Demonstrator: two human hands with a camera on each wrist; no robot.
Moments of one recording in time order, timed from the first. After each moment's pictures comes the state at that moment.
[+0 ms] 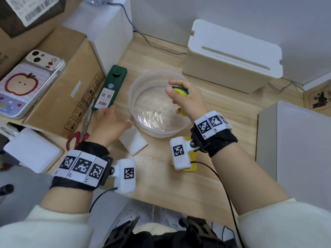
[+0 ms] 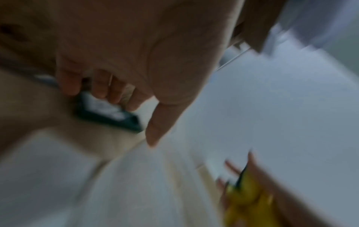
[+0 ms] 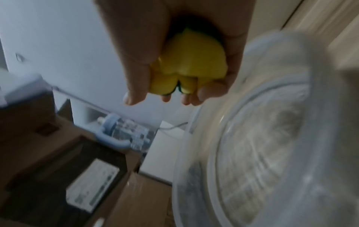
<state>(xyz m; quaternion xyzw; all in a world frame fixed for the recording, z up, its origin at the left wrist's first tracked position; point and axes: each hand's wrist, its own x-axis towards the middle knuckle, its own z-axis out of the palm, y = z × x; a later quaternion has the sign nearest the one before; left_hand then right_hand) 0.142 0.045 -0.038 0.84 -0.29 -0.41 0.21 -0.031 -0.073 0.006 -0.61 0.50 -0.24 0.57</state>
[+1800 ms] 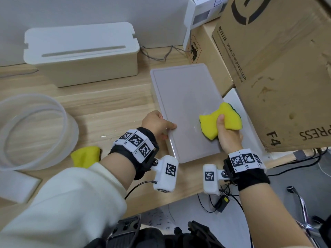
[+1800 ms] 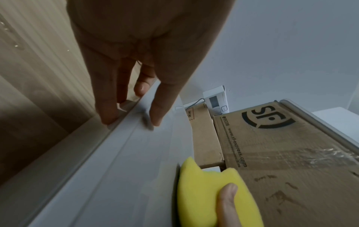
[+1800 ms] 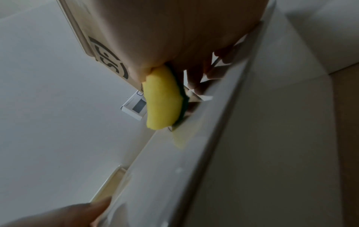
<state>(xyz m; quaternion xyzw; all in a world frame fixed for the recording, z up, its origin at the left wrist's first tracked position) -0.244 -0.058 -0.021 0.64 -0.37 -0.63 0.23 -0.444 0.001 -0.032 -0.35 0.85 -0.23 0.32</state>
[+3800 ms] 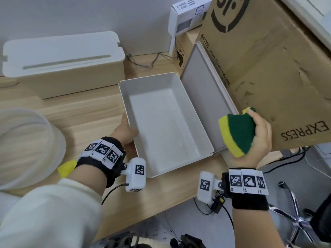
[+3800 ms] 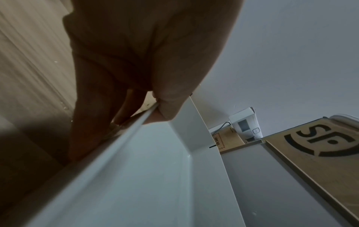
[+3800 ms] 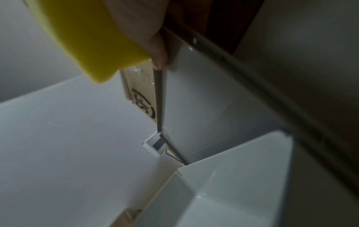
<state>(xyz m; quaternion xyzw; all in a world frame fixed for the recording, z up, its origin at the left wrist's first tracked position) -0.194 -0.082 -0.058 0.65 -0.50 -0.56 0.10 -0.429 0.035 0.019 -0.35 0.66 -0.66 0.07</state>
